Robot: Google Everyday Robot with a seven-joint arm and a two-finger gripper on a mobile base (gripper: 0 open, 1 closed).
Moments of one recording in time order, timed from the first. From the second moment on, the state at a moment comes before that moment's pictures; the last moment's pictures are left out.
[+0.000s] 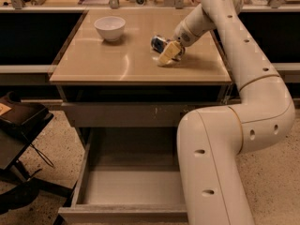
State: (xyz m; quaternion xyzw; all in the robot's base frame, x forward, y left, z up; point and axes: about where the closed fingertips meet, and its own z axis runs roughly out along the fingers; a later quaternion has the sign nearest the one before) arm 0.822 -0.093 0.811 -0.52 0.79 0.15 0.30
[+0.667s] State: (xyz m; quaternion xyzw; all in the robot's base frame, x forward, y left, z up) arm 0.821 -0.093 0.814 -0.52 0.79 0.15 0.30
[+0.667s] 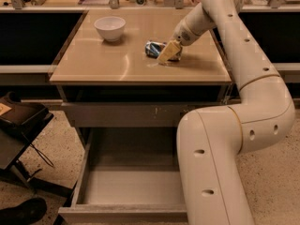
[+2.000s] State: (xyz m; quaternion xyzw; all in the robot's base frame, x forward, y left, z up) arm 0.751 -0.158 0.851 -0.54 0.73 0.23 0.35
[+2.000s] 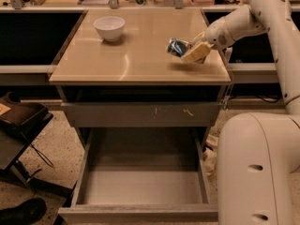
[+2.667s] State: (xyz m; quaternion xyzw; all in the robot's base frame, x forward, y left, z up) arm 0.715 -0.144 0.877 -0.57 0.70 0.25 0.34
